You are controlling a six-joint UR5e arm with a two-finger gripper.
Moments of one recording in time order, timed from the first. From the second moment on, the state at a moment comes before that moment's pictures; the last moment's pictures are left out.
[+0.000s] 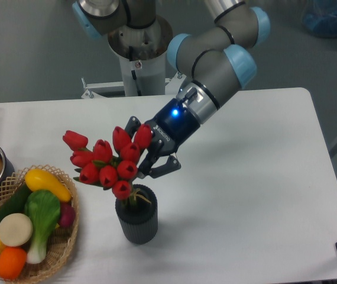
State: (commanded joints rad) arm 2.59 -1.79 -1.77 -0.74 0.31 1.16
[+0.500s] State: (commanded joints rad) arm 2.59 -1.77 -1.61 -0.74 0.31 0.89
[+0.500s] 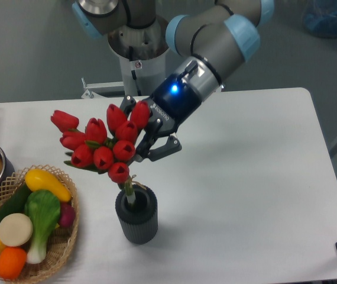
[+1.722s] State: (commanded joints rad) arm 2.79 -1.77 -1.62 -0.74 0.32 0.99
